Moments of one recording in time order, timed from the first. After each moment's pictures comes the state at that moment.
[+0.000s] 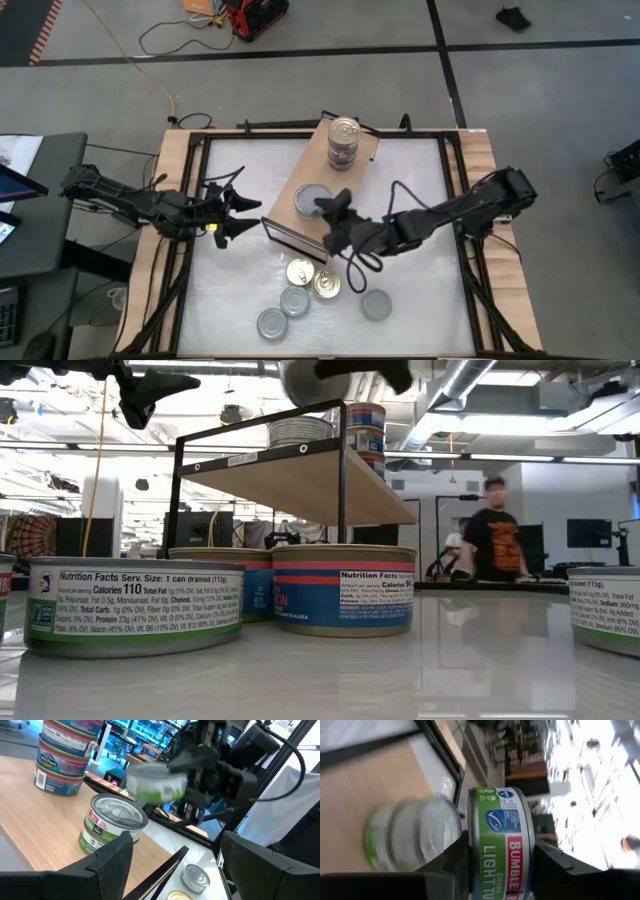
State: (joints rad) left arm -0.32 0.58 0.45 0.20 -0.42 -0.47; right arm 0.32 1.64 1.29 0.02 0.94 -1.07
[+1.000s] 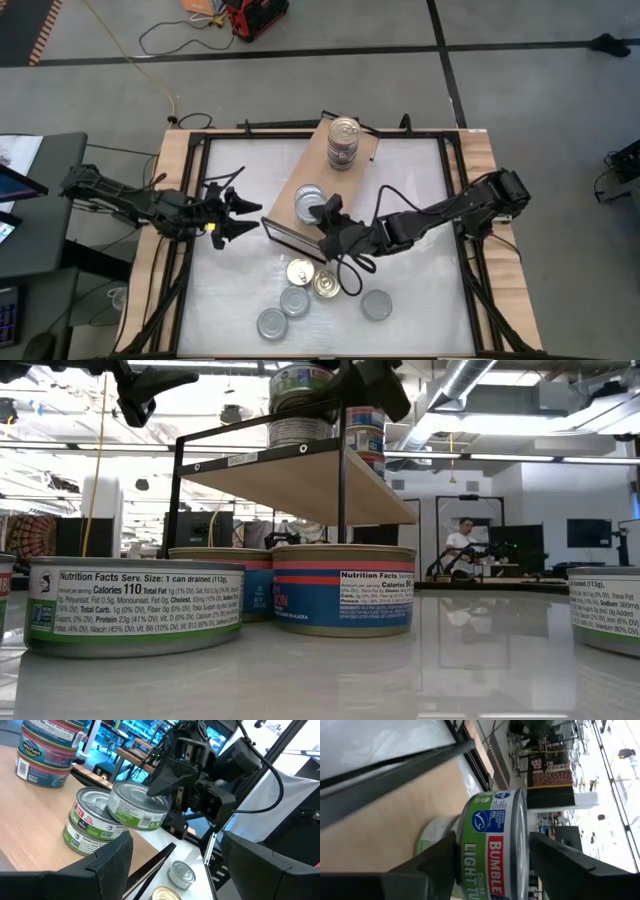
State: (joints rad) left arm -0.32 0.58 0.46 0.19 -0.37 -0.52; right arm 0.30 1.70 1.29 -0.05 0.81 -0.97
